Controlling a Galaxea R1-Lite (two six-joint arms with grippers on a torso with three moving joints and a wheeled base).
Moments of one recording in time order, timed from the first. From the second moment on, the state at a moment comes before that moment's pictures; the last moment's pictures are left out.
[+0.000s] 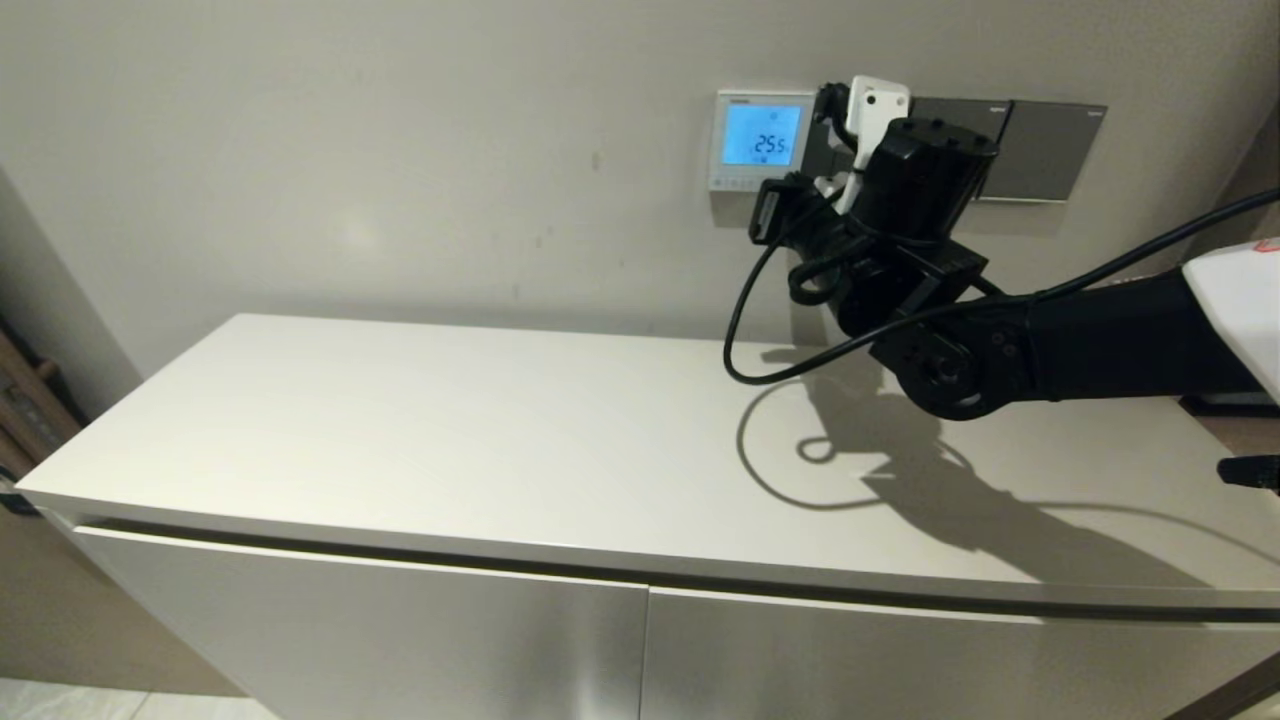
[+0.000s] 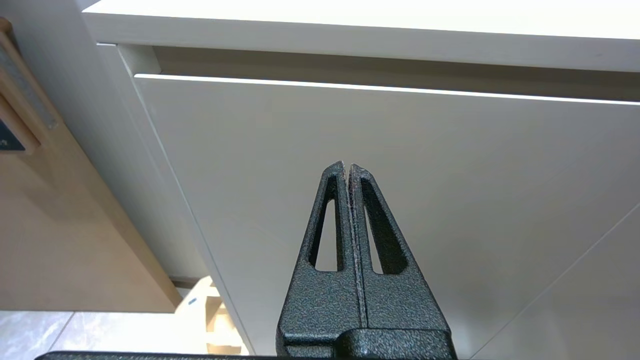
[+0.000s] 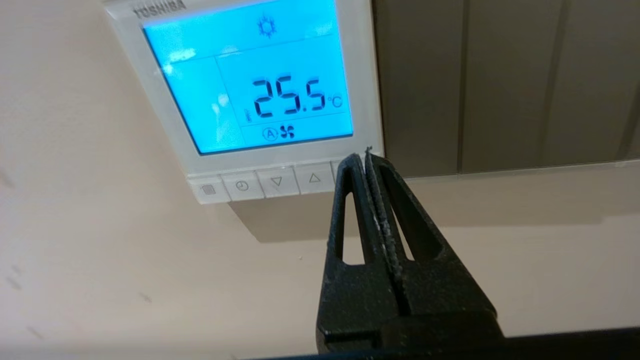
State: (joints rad) left arm 0.00 0.00 0.00 0.01 0.00 0.02; right arm 0.50 2.01 -1.51 -0.85 -0.47 -0.03
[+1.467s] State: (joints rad) left arm 0.00 0.00 0.00 0.01 0.00 0.02; right arm 0.62 1.95 -1.43 -0.85 -0.47 -0.04
